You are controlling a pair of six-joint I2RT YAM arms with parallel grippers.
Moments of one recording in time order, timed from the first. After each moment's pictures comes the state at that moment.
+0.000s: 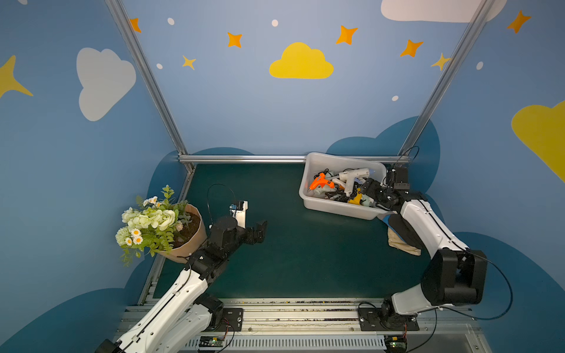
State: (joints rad) left arm -0.45 0.79 0.58 -0.24 -0.05 -0.30; right arm 0.09 1.45 1.18 -0.49 -0.02 0.49
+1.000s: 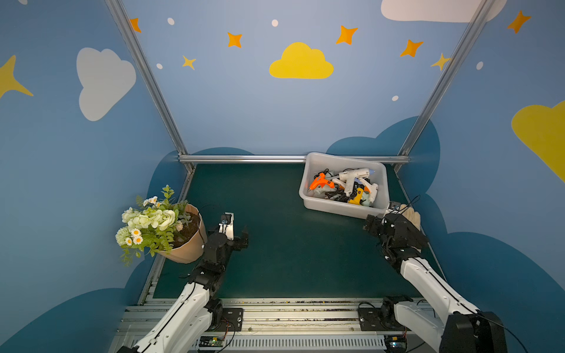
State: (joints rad) left arm -0.24 0.78 0.25 0.17 -0.18 -0.01; right arm 0.13 1.03 0.47 0.05 0.30 0.20
